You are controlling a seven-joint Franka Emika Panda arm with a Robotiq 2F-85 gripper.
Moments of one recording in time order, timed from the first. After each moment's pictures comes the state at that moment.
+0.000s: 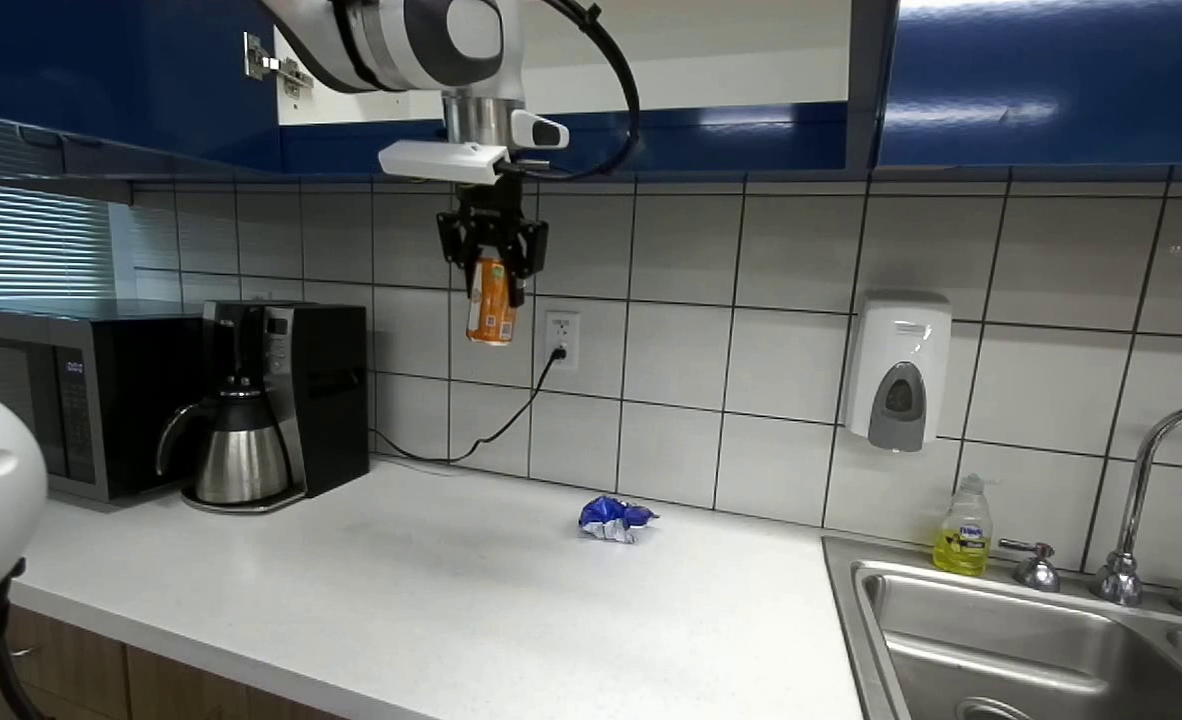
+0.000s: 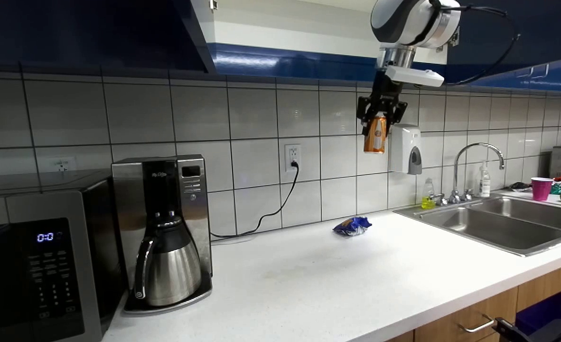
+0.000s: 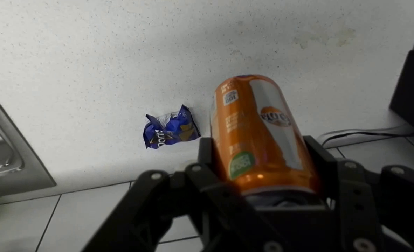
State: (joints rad) arm -0.06 -0.36 -0.08 -2.21 0.06 2.15 -0.07
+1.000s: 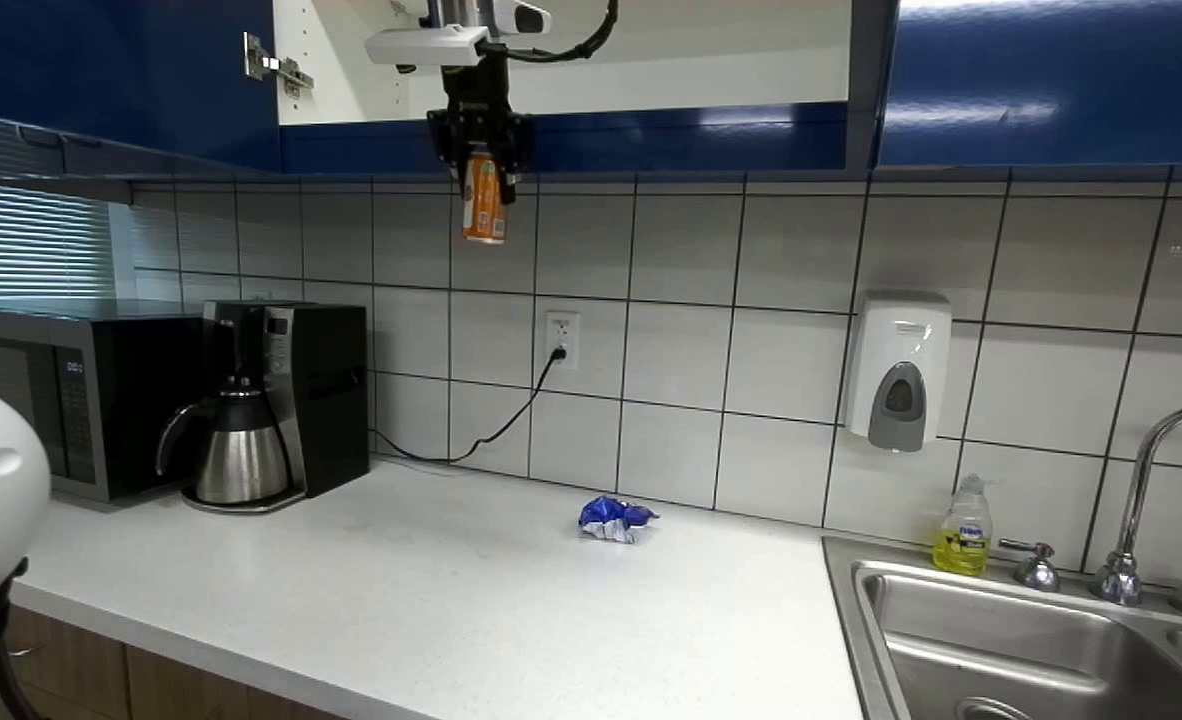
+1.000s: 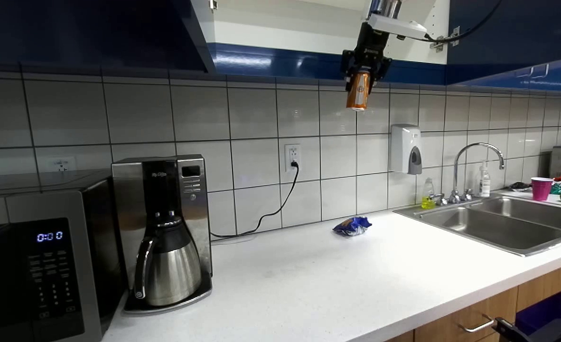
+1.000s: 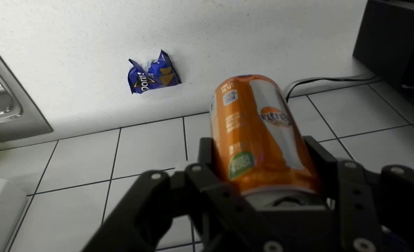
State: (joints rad) arm -0.04 -0.30 -0.03 -1.88 0.06 1.97 0.02
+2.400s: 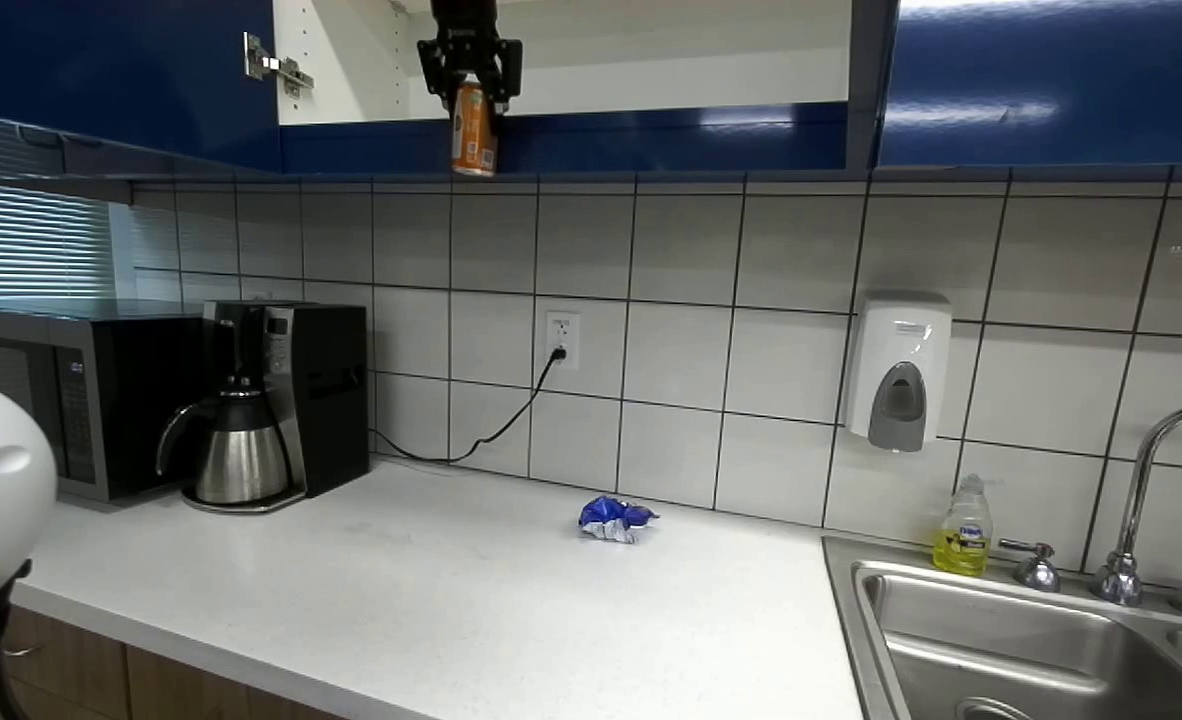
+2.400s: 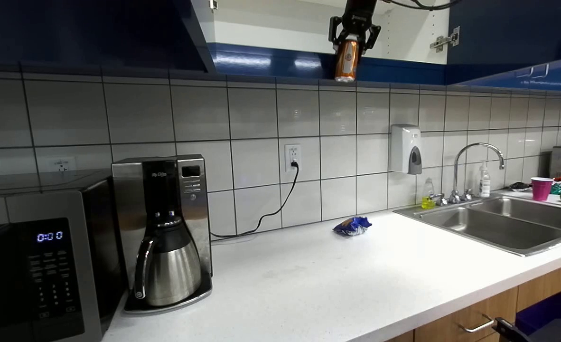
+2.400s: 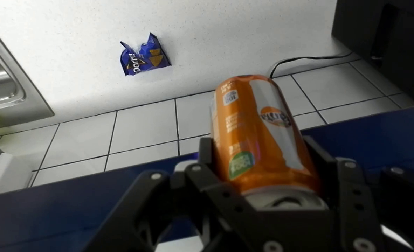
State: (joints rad) arm -0.02 -0.17 -0.01 -1.52 0.05 1.75 0.12
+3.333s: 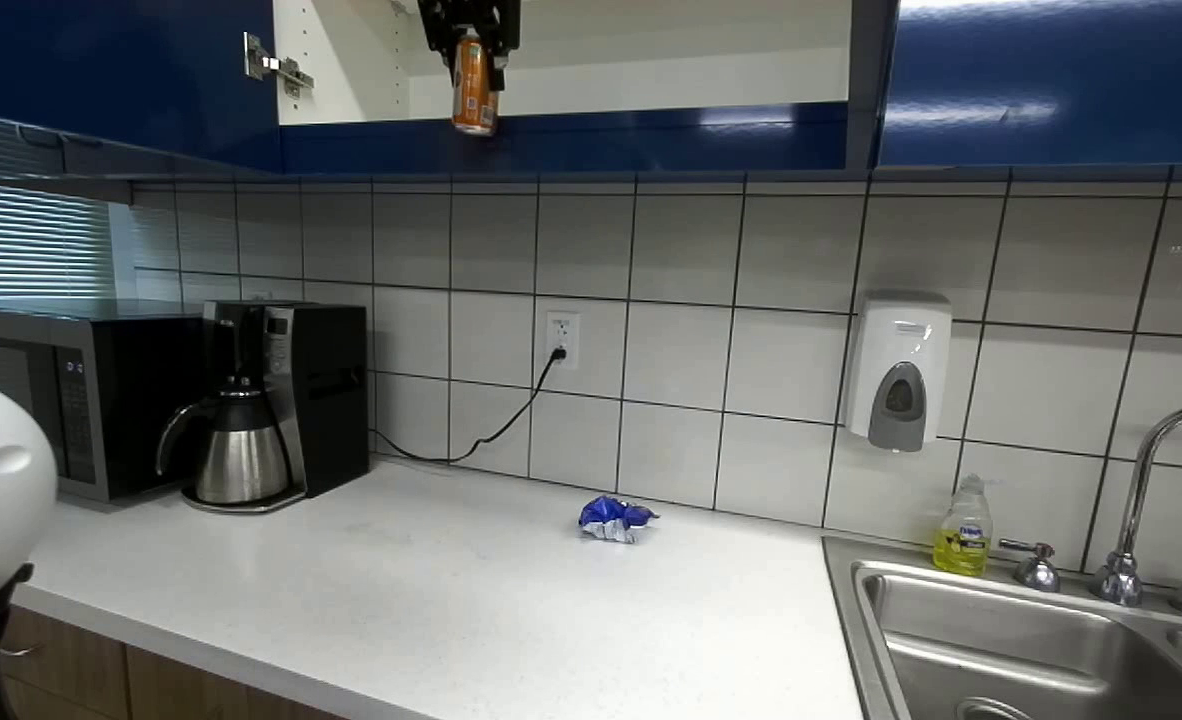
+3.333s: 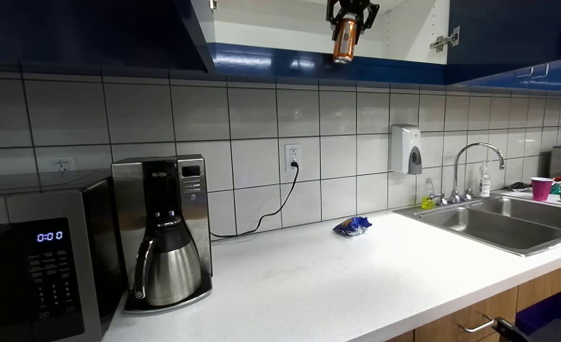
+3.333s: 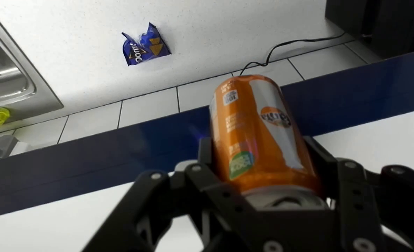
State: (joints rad) arm -0.02 -0.07 0.00 -1.25 0.03 1.60 0.19
